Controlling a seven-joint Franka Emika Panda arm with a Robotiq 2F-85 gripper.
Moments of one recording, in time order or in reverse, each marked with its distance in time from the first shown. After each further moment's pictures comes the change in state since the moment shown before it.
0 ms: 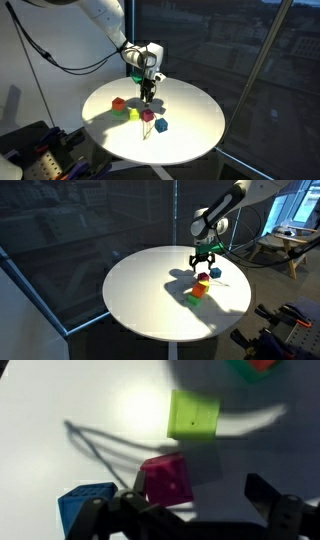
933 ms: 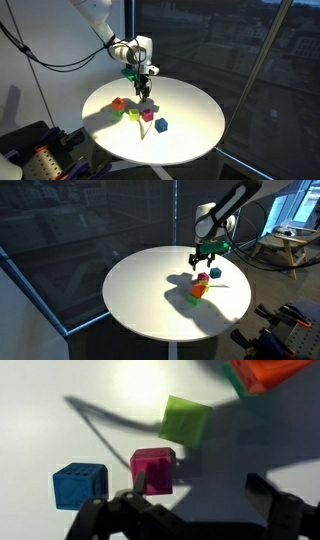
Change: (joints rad) arm 0.051 -0.155 0.007 -0.208 -0.076 0.187 -0.070
